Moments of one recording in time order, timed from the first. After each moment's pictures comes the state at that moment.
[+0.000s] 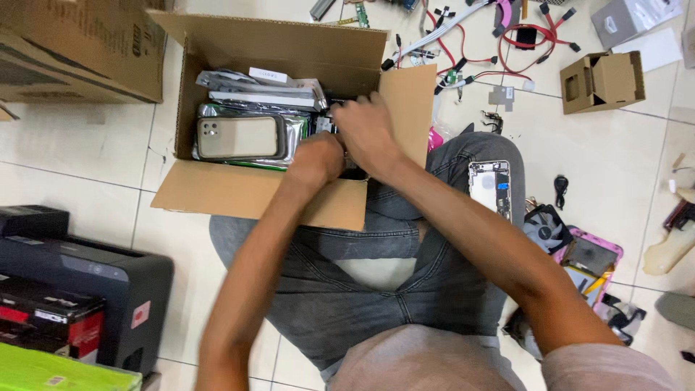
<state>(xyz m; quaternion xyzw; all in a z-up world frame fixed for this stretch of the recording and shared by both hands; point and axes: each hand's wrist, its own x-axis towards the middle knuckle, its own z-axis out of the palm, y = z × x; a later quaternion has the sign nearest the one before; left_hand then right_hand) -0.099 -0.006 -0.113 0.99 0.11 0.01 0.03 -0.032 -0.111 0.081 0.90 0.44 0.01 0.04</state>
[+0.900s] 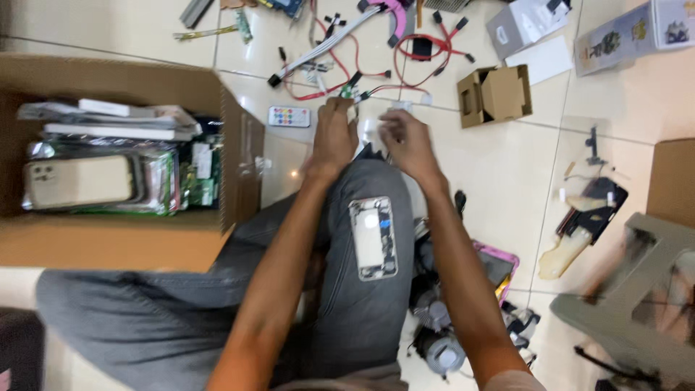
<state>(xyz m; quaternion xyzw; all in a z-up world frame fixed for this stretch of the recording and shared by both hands) 0.077 -0.218 -0.046 0.91 0.11 0.09 0.40 0.117 -0.391 0.002 0.83 0.17 -0.14 -0.50</state>
